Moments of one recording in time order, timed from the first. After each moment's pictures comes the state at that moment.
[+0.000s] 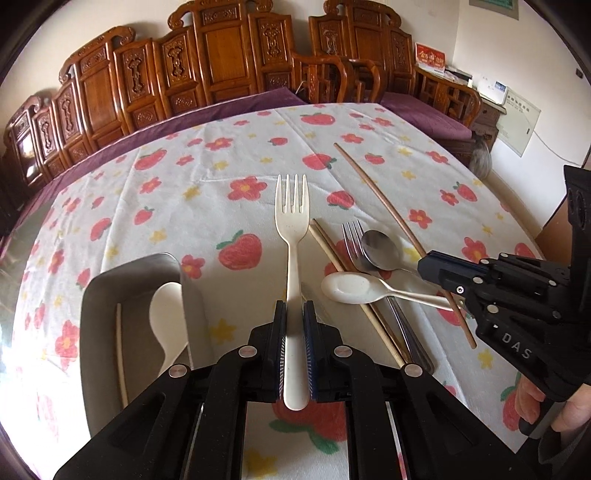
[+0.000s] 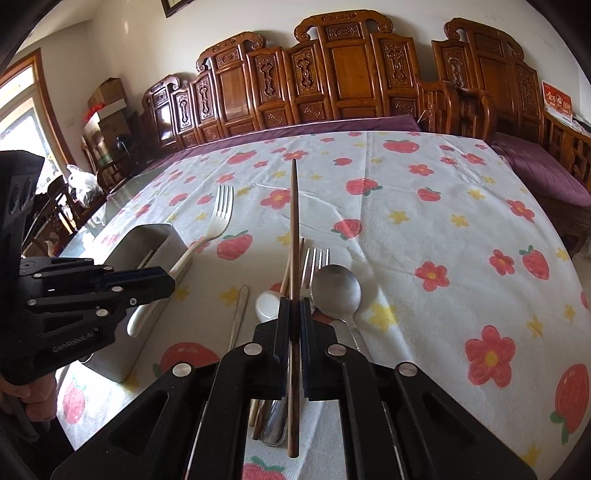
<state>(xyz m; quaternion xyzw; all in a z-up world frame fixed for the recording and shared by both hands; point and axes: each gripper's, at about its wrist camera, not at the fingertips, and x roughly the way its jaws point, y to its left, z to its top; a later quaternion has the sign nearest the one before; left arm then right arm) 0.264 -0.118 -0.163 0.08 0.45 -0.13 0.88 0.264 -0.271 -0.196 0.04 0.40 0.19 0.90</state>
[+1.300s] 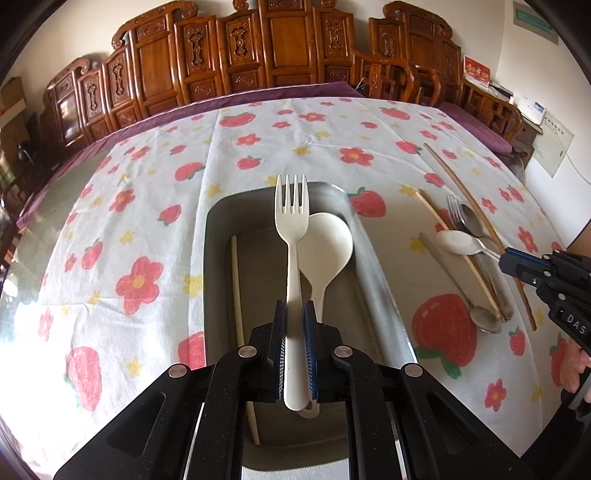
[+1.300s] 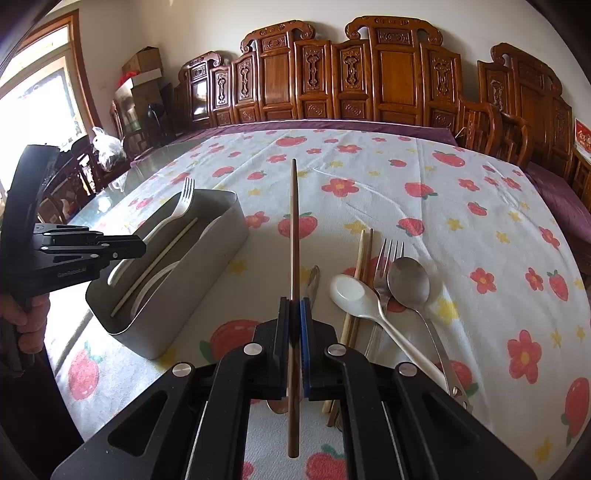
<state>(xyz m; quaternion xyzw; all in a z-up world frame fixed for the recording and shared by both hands) 0.240 0.010 -0.181 0.04 0.47 -0.06 0.88 0.239 -0.216 -0.196 -0.02 0.40 0.23 0.89</state>
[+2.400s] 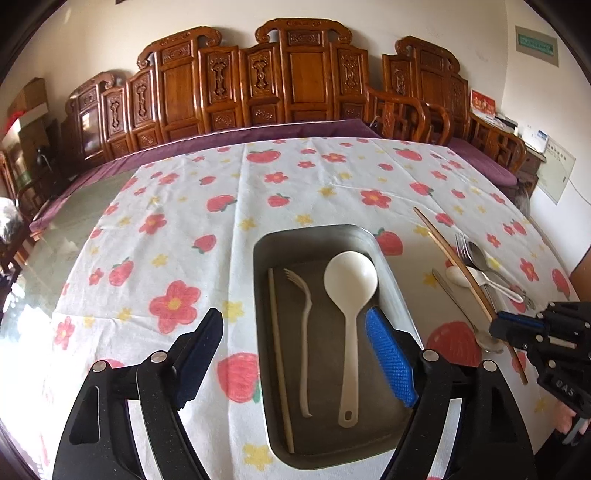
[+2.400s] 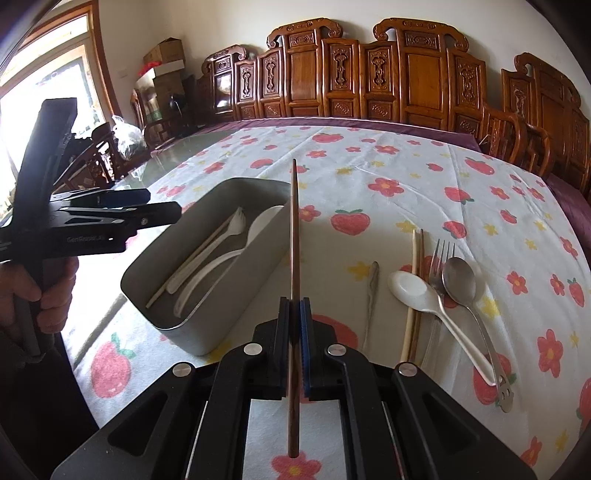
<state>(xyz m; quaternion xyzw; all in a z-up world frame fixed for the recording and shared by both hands) 0.225 0.038 -0.152 0.03 0.40 -0.03 0.92 0.209 -0.170 -0.187 -0.03 0.39 0.27 0.88</state>
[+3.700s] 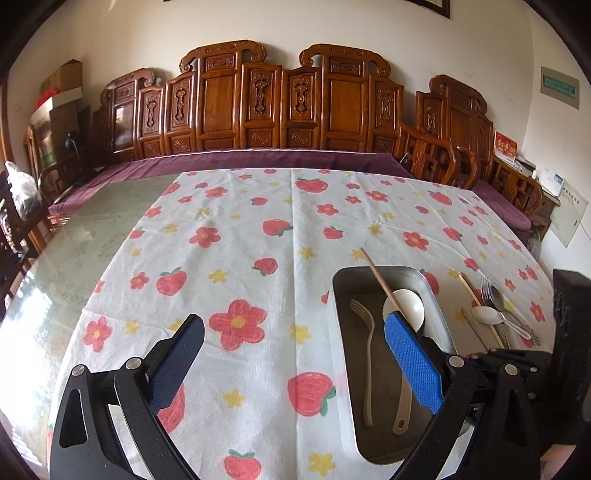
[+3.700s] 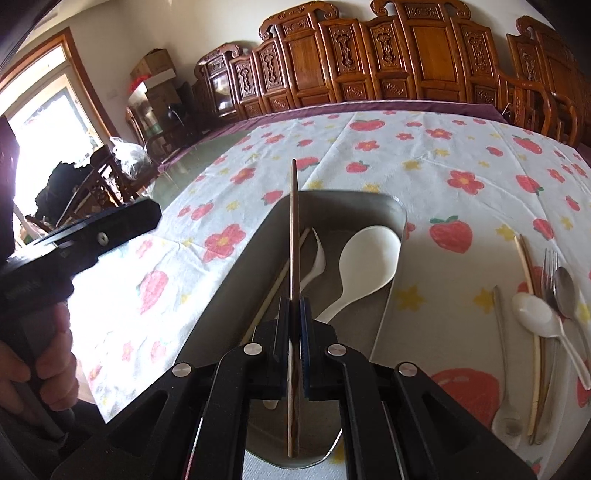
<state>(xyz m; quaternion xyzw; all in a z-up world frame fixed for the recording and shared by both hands) 0.218 0.106 -0.125 -0.02 0.36 0.00 0.93 0.250 -0.061 -0.203 0.04 0.44 0.27 0.86</state>
